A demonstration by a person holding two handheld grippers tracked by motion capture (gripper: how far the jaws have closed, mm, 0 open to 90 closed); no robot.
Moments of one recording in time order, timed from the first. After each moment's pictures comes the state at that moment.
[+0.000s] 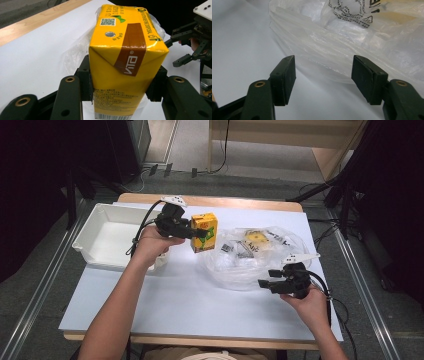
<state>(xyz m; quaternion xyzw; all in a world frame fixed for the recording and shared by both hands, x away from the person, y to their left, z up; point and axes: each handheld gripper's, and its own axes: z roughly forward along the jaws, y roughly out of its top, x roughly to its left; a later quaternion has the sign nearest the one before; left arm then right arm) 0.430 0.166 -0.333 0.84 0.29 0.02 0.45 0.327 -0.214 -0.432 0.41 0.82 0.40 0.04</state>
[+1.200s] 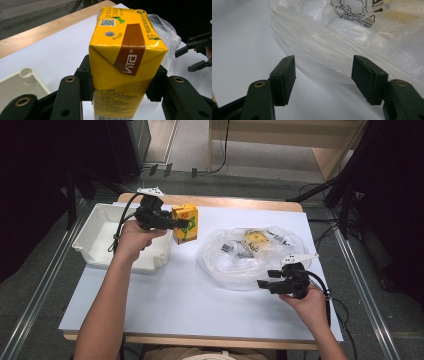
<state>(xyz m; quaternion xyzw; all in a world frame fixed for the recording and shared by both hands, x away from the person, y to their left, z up) 0.439 0.216 -0.322 0.82 0.34 0.05 0.45 0.327 -0.211 -0.432 0.41 0.82 0.39 0.04</state>
